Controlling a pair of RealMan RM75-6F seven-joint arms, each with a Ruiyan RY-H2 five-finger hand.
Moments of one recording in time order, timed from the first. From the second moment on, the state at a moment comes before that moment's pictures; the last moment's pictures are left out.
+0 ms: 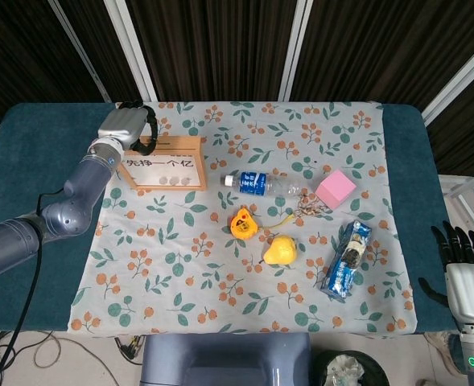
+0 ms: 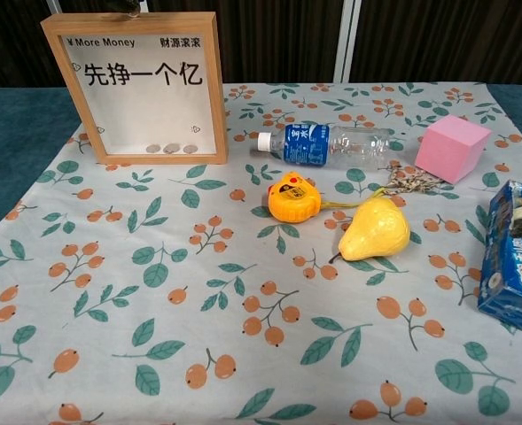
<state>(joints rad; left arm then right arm) -1.41 -1.15 -0.02 -1.29 0.16 0.49 0.37 0.06 -1.16 0.10 -1.59 -1.47 1.53 -0.16</state>
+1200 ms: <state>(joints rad) -1.49 -1.14 0.08 -1.31 0.14 0.49 0.36 0.06 -1.16 0.10 -1.59 -1.46 1.53 -0.16</state>
